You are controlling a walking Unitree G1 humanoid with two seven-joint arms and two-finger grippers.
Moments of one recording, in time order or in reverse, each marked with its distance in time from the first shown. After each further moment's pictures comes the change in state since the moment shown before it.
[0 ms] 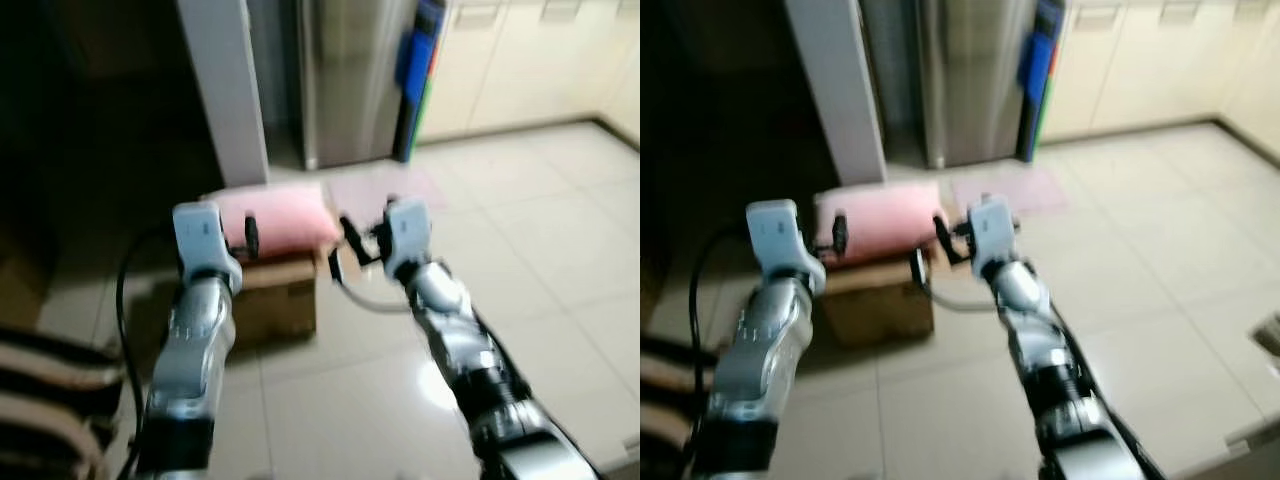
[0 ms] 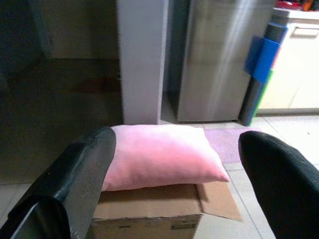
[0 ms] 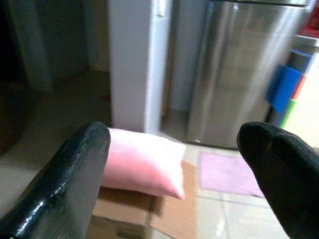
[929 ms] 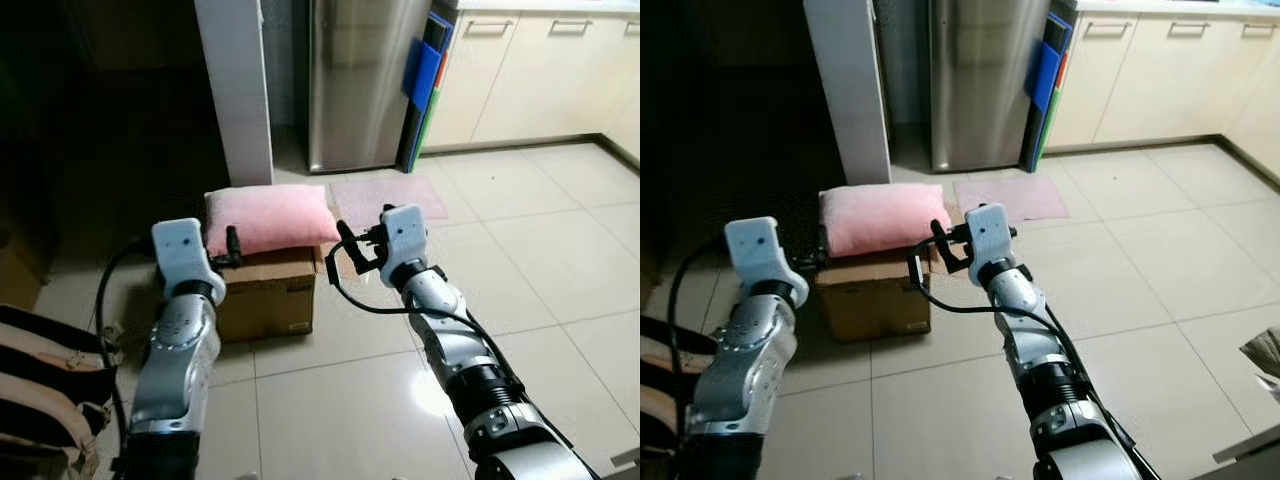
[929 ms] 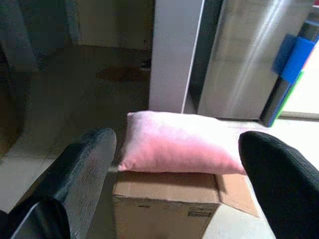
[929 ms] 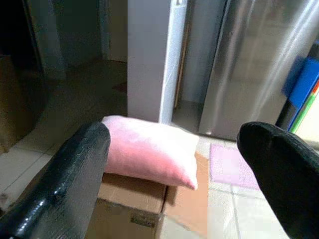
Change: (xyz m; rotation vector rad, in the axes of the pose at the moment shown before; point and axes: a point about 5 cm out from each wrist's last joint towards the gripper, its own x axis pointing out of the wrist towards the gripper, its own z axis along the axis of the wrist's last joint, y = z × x) left arm -0.010 0.028 -0.008 0.023 0.035 0.081; right arm 0.002 0.014 -0.010 0.057 0.041 0.018
